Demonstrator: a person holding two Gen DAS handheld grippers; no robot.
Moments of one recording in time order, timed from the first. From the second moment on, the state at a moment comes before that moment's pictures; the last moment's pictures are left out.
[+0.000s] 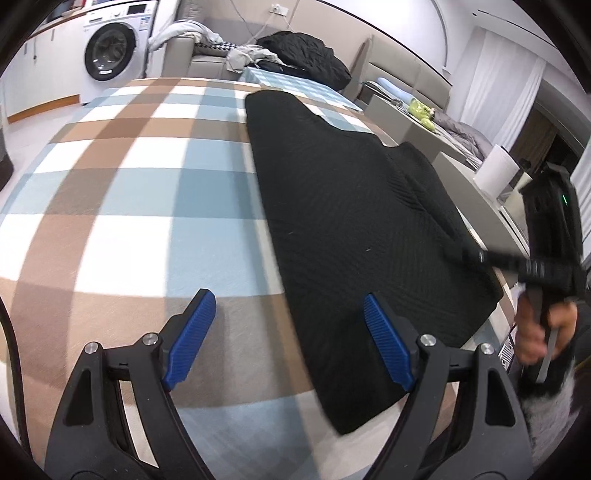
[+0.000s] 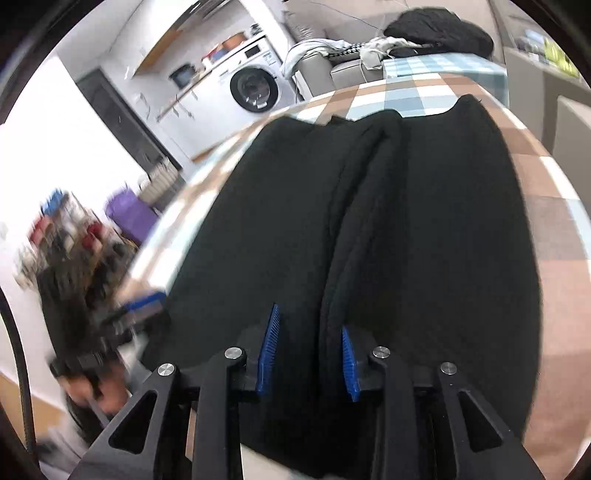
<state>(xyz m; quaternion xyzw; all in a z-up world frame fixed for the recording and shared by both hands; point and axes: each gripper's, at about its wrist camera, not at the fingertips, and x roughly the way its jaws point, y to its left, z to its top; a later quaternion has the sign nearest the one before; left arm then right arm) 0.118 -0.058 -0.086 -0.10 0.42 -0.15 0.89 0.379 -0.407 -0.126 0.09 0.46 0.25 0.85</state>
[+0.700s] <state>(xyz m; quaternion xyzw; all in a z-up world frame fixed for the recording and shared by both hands) 0.181 -0.059 -0.085 -0.17 0.44 -0.15 0.87 0.390 -0.464 -0.127 0.08 0.43 0.12 0.89</state>
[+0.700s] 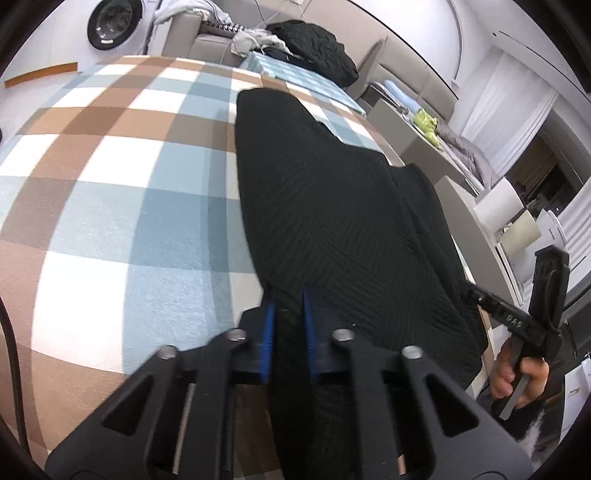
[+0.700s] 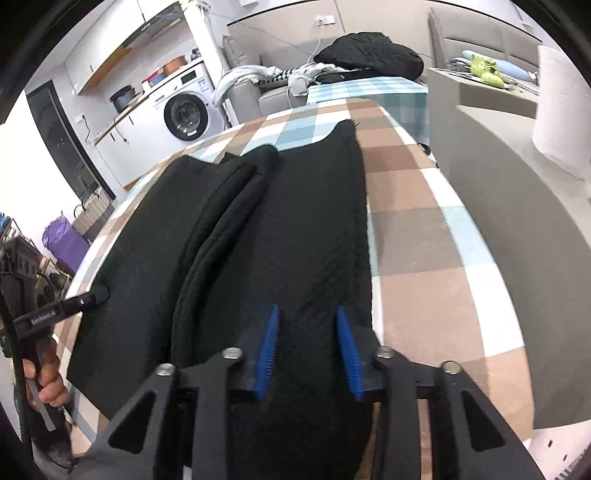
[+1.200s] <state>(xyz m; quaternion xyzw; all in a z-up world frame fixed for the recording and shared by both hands) 0.141 0.010 -0.073 -0.15 0.40 -0.09 0.90 0.393 -0.388 -0.129 0.05 0.44 0.19 0.88</state>
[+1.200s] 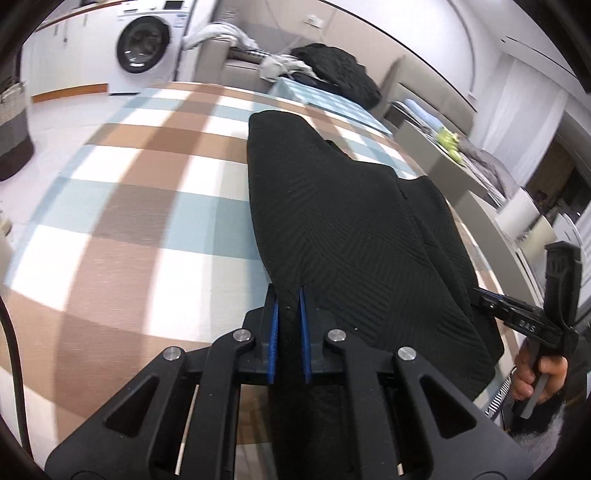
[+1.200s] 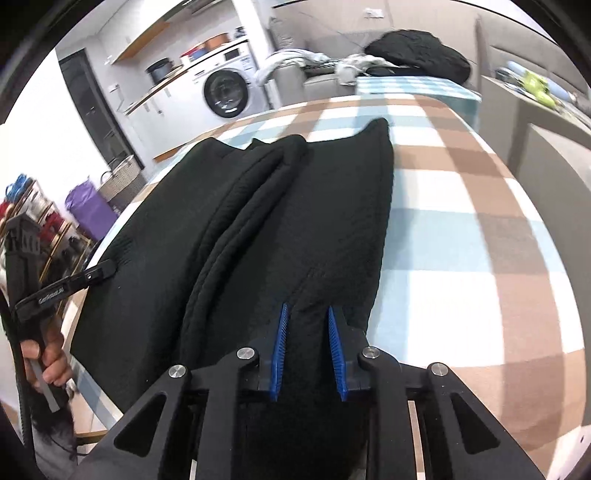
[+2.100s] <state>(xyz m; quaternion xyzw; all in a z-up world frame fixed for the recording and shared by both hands) 0.076 -0.047 -0.055 -0.03 0.37 -0.12 0.92 0.376 -0.385 -0.126 0.04 0.43 0.25 0.86</state>
